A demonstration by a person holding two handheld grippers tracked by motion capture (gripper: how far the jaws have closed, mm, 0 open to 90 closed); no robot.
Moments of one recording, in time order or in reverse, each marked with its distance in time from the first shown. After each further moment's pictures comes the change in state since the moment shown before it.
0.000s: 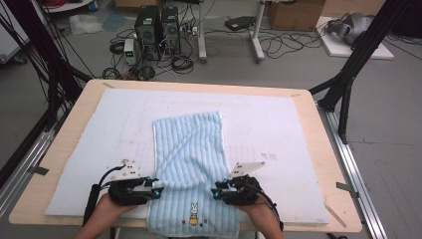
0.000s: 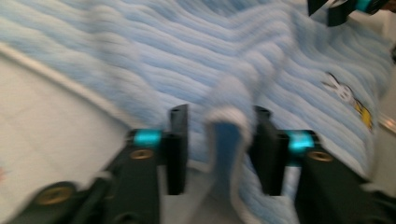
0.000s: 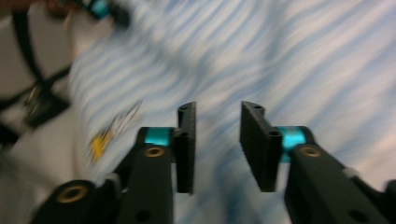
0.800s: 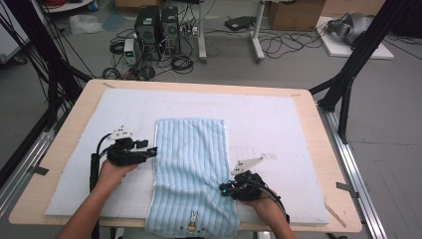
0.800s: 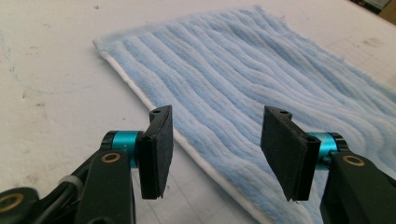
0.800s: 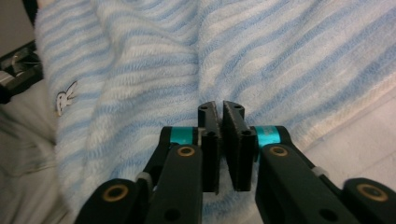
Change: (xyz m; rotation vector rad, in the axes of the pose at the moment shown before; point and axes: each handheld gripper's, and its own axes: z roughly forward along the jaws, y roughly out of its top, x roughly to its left) left arm 0.081 0.042 0.022 -0.109 0.182 -0.138; right arm -0.018 -0.006 0.003 0.158 0.016 -0.059
